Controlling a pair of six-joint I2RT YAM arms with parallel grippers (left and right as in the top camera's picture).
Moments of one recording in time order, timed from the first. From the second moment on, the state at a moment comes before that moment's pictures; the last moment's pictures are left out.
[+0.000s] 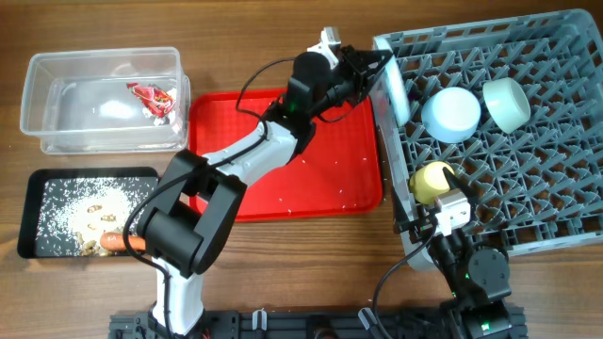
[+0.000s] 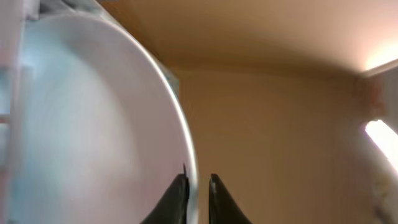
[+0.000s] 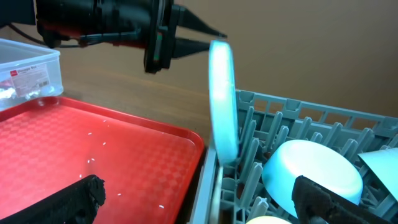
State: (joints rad) left arm -0.58 2.05 1.32 0.62 0.42 -1.56; right arm 0.26 0.06 0.01 0.00 -0.05 -0.13
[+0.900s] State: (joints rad) left arm -0.33 0.94 1.51 -1.24 0.18 -0.42; right arm 0.26 0.06 0.01 0.00 -0.05 -0.13
